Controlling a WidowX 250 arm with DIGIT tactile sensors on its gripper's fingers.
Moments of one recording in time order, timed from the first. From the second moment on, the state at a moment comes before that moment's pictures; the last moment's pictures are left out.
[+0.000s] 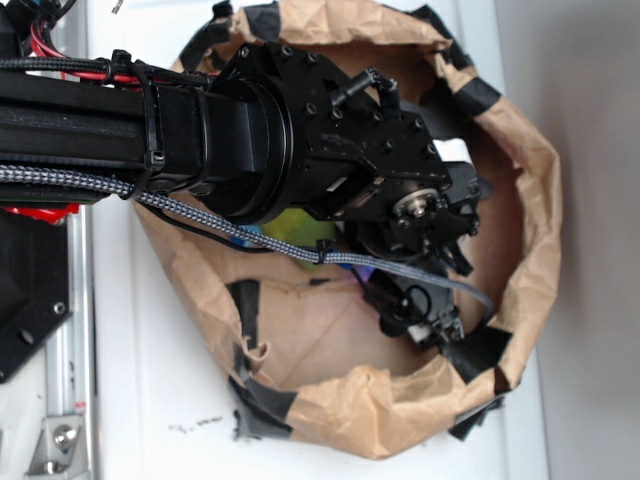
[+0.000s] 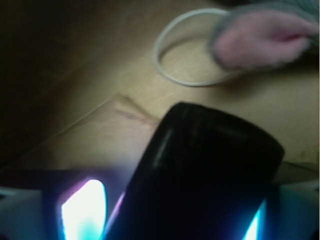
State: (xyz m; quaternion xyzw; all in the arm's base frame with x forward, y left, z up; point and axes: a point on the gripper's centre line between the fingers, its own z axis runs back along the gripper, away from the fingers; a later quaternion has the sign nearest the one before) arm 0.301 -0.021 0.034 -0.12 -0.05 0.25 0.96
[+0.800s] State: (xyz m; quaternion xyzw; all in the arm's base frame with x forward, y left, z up) arm 0.281 0.005 0.049 -0.01 -0.03 0.28 0.96
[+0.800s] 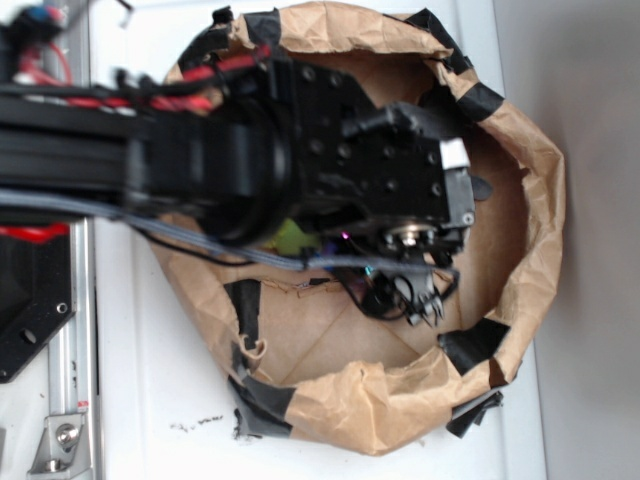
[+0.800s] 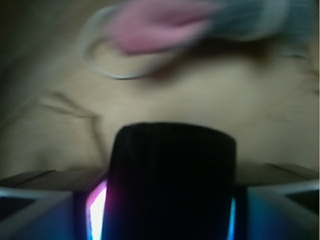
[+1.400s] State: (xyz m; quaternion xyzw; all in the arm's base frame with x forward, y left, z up) arm 0.258 0.016 0.158 -0.06 -0.09 0.16 0.98
